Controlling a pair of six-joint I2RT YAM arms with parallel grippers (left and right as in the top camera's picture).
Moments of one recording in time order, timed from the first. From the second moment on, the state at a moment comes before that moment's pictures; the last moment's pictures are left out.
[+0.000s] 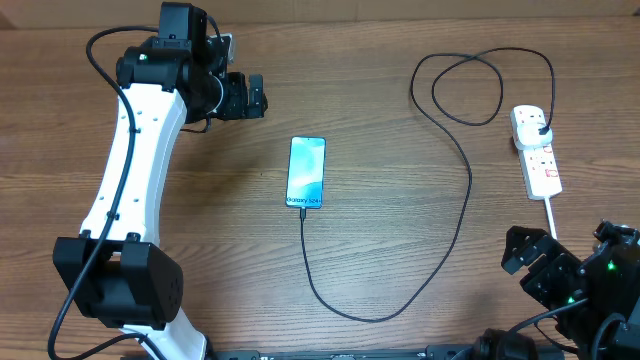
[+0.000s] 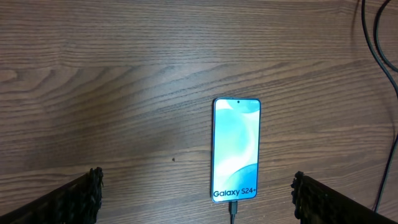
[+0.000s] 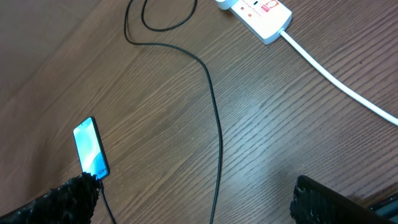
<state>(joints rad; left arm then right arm) -0.10 1.85 1.81 -1.12 0.23 -0.15 -0.21 0.62 1.17 -1.40 -0.10 0.50</state>
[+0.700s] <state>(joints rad) -0.10 1.85 1.81 -1.12 0.23 -0.15 -0.17 0.60 1.11 -1.30 -0.10 0.43</state>
